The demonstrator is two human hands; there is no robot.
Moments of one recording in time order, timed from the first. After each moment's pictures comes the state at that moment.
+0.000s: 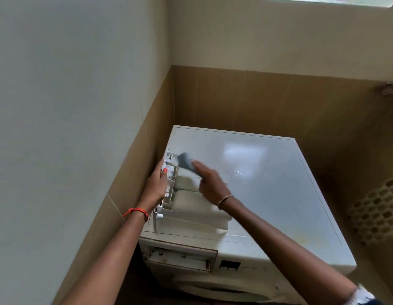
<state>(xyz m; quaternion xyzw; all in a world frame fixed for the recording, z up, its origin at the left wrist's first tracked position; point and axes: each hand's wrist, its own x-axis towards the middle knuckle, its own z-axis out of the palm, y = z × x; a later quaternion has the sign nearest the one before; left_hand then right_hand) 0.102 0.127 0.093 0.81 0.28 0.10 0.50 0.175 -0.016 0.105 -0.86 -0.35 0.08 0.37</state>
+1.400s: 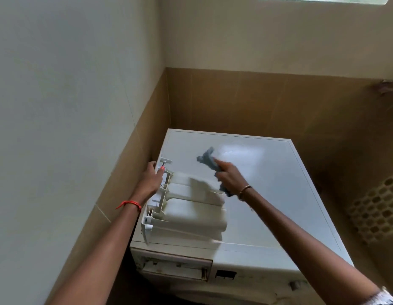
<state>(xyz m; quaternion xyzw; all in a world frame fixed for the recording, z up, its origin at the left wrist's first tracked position) 0.135 0.143 0.103 0.83 0.32 0.03 0.46 0.228 -0.060 0.120 -0.82 -0.24 0.20 0.48</state>
